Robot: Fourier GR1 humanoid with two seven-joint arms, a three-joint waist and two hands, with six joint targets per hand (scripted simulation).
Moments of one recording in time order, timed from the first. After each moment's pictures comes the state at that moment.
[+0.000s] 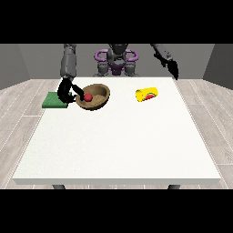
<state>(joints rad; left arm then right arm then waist) -0.44 0.11 0.08 -1.00 -0.24 -0.10 -0.53 -0.44 -0.56 -0.01 -0.60 0.14 -0.26 -0.01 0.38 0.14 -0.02</state>
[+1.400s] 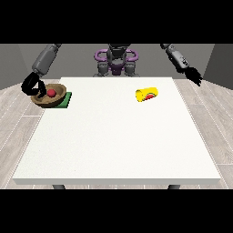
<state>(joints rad) -0.36 0.42 0.42 -0.89 0.02 -0.22 -0.82 -0.57 -0.82 -0.10 -0.54 0.28 -0.15 -0.16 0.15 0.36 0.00</state>
